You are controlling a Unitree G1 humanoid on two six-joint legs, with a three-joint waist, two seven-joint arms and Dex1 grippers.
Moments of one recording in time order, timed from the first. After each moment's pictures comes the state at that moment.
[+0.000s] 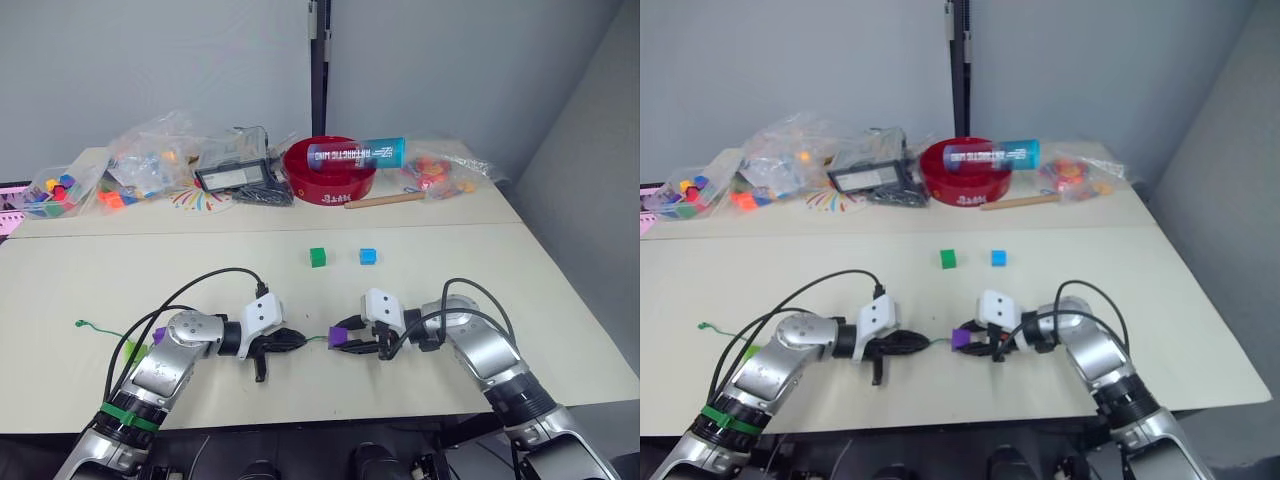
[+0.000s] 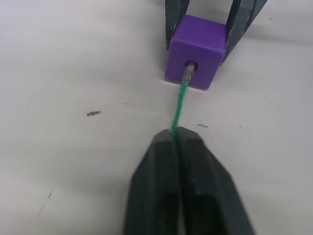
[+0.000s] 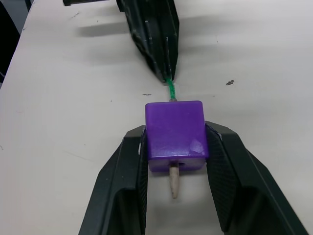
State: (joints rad) left arm -0.34 0.60 -0.25 -0.02 -0.20 0.30 -1.08; right arm -0.49 -0.51 0.33 0.05 0.10 0.24 1.19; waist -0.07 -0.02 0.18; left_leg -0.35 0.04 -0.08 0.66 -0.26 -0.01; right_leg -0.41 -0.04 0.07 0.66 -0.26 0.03
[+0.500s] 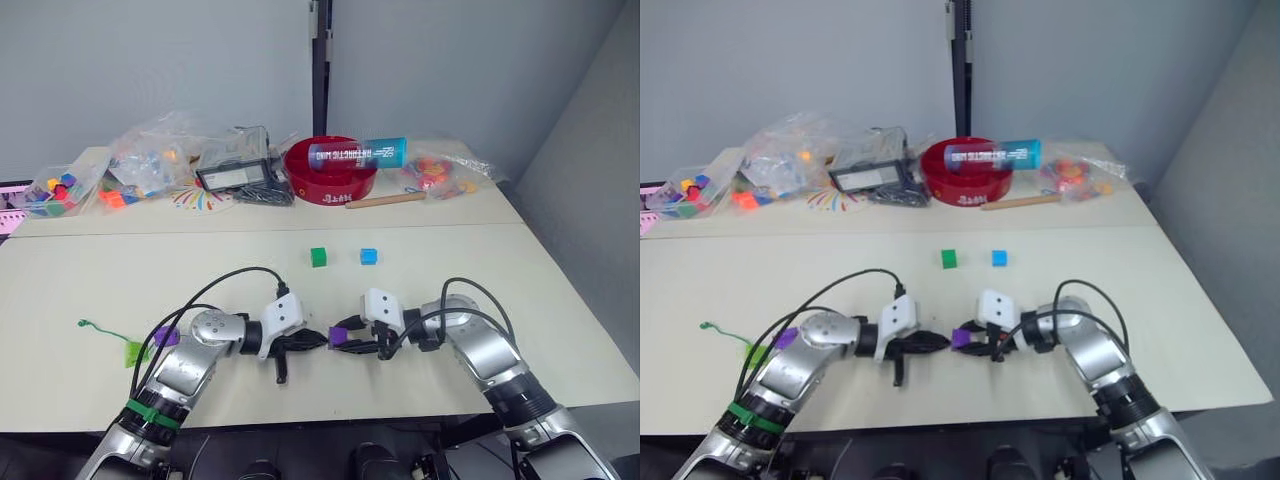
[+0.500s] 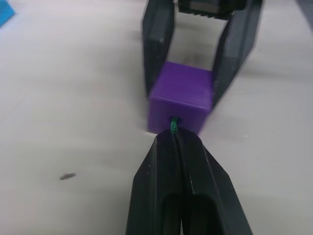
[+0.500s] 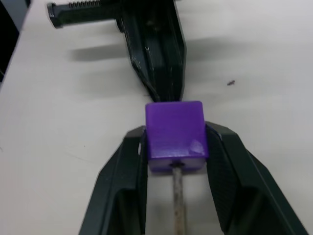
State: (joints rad) left arm -0.39 0.51 -0.30 -0.02 -0.16 0.30 -1.05; right arm -0.49 -0.49 0.34 0.04 0.10 0.25 1.19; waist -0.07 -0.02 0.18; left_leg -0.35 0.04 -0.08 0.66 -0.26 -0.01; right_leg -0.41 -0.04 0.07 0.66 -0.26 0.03
